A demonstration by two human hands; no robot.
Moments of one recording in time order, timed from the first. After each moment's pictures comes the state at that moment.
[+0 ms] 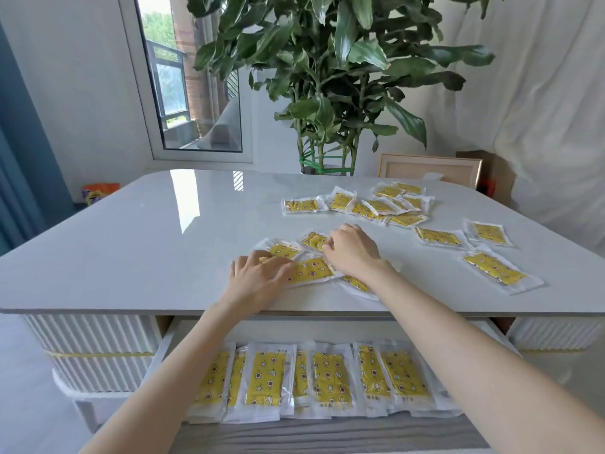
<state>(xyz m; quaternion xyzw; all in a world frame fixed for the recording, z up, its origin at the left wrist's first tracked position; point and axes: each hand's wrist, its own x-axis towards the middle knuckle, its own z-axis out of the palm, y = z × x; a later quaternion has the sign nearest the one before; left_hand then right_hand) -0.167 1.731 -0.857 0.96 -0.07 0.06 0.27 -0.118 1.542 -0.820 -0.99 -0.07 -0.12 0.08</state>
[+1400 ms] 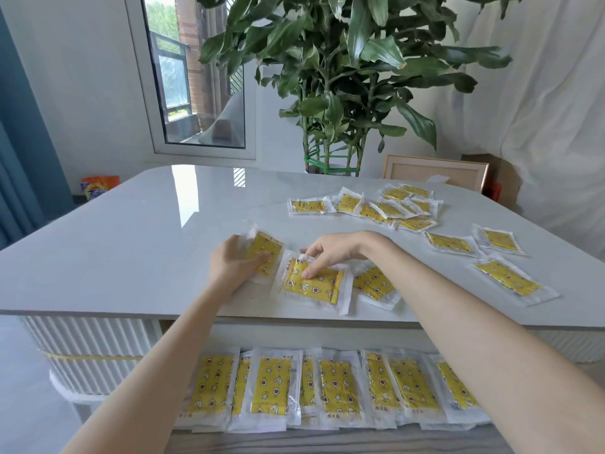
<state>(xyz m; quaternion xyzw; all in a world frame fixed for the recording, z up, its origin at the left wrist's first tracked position) -0.120 1.769 -0.858 0.83 0.10 0.12 0.53 -0.092 1.569 -0.788 -0.92 -0.17 0.27 0.21</state>
